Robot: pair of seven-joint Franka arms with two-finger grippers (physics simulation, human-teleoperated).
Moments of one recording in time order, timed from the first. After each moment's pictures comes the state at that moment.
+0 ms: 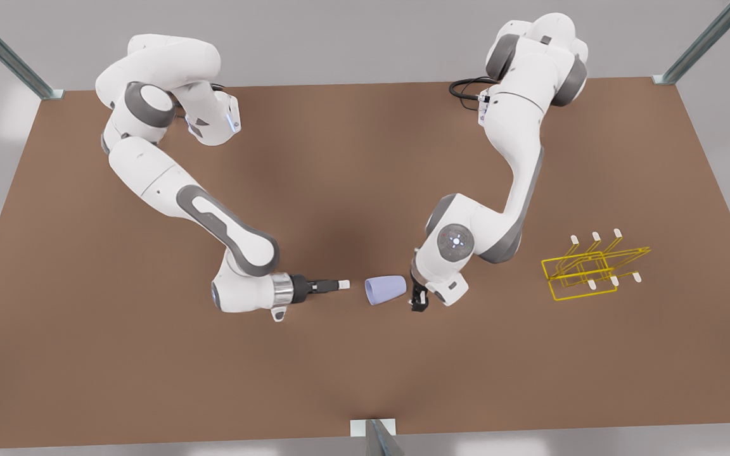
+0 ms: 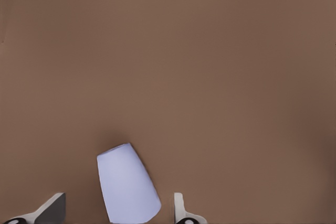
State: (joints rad) left arm -0.48 0.77 -0.06 -1.18 -0.06 2.00 -1.98; right arm -0.25 1.08 0.87 -1.51 0.50 2.37 -0.01
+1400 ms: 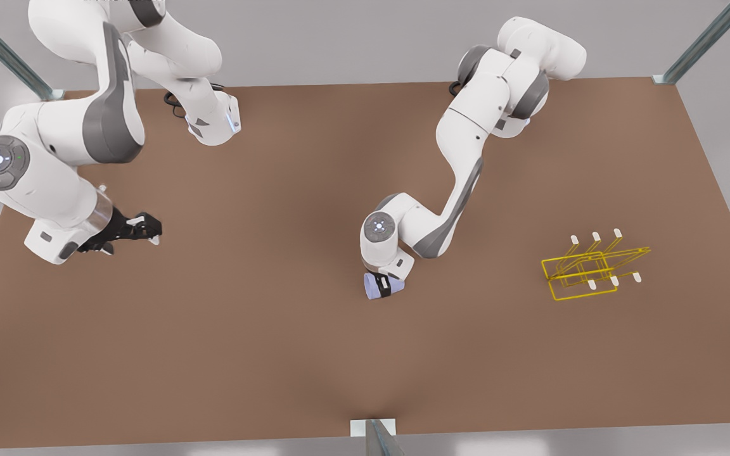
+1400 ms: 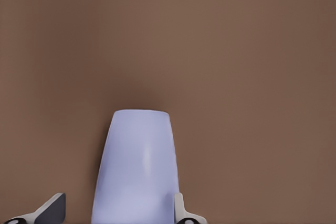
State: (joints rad) left arm -0.67 0.93 -0.05 -1.21 0.12 2.16 -2.57; right arm -0.02 0.24 0.13 -1.35 -0.05 1.55 -0.11
